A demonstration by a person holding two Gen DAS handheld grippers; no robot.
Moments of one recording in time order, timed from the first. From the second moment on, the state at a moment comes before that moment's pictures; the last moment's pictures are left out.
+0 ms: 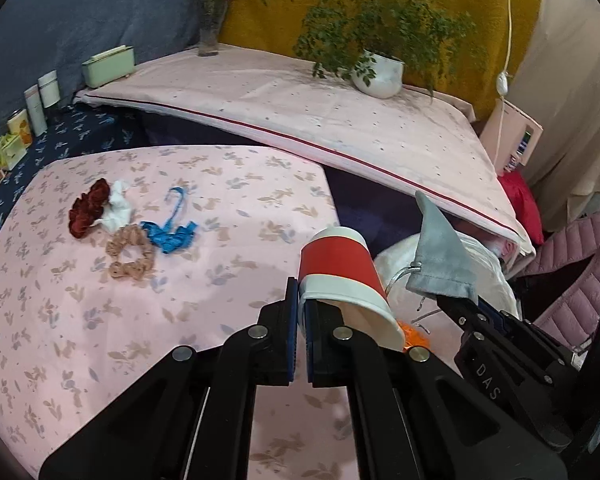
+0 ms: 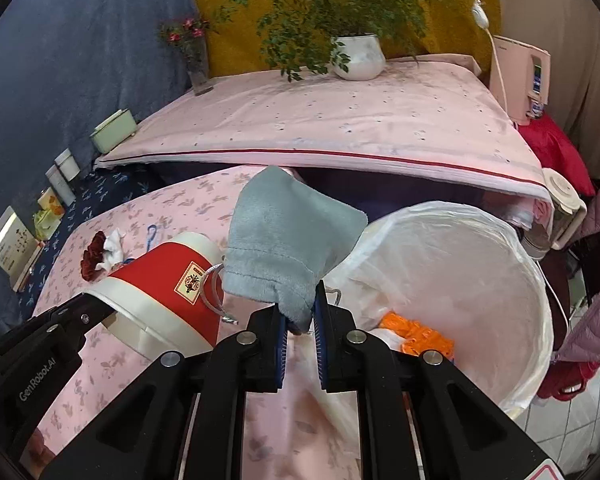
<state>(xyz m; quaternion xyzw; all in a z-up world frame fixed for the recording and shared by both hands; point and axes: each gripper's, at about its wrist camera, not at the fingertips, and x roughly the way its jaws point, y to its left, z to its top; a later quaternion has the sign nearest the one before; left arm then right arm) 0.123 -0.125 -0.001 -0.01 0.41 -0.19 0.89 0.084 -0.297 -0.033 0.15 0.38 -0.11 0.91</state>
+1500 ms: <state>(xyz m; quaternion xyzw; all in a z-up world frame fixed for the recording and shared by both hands) 0.124 -0.144 -0.025 0.00 0.43 -0.16 0.89 0.068 -0.309 -0.035 0.13 0.37 -0.13 0.91</state>
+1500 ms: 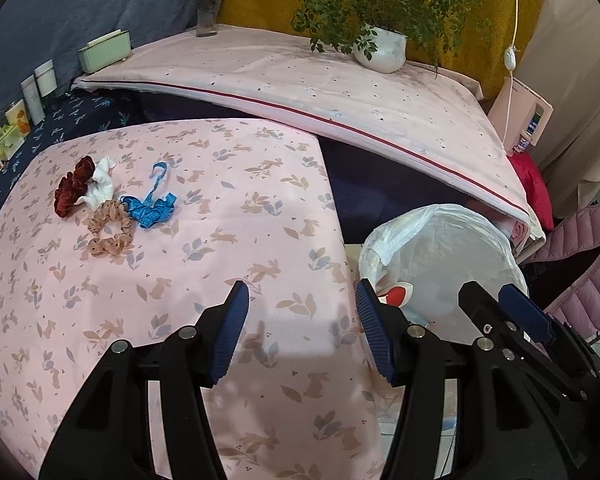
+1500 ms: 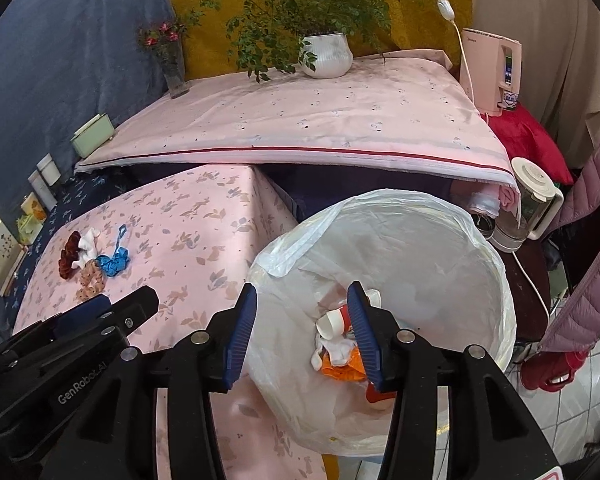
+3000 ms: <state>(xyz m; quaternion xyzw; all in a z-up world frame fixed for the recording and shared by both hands) 0.239 0.073 -0.090 -0.12 0.49 -0.02 0.86 0.223 -0.124 -0.079 0.08 0.43 -0.01 0.90</state>
